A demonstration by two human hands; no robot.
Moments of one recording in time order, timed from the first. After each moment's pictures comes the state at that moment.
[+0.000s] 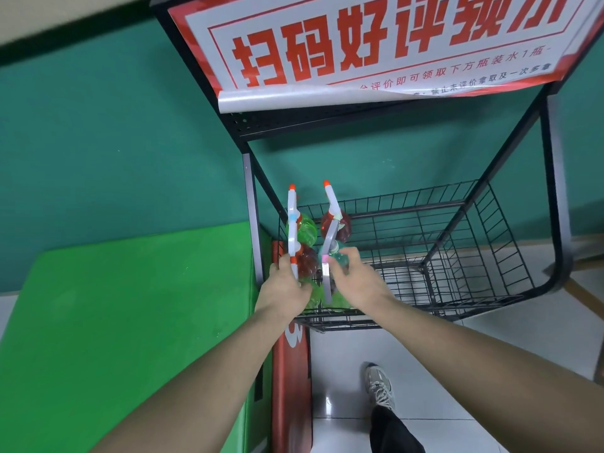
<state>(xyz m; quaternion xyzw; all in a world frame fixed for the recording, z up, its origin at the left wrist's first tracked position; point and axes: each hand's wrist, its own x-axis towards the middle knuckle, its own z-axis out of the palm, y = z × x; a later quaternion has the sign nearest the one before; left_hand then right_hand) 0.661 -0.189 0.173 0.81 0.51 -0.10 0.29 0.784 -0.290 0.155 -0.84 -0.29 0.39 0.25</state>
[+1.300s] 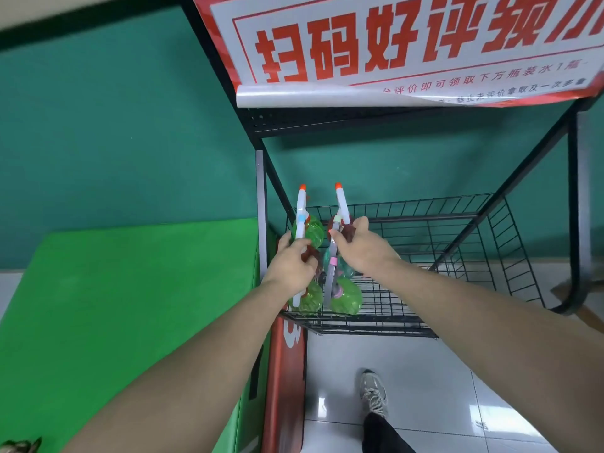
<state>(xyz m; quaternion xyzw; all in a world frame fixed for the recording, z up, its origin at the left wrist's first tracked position) 0.687 -0.163 0.189 0.79 0.48 -0.07 0.37 0.832 -0.243 0.168 -0.86 -0.31 0.37 0.19</state>
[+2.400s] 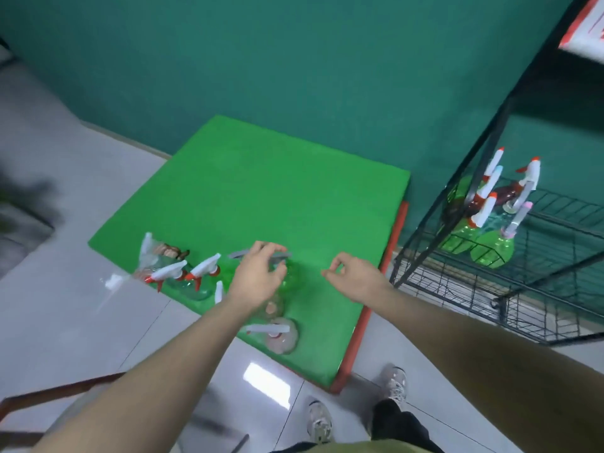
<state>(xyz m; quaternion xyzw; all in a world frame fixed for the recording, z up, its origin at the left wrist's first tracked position) 0.157 -0.238 0.211 0.74 0.58 0.13 0.32 0.364 -0.279 0.193 -0.74 -0.55 0.37 0.07</state>
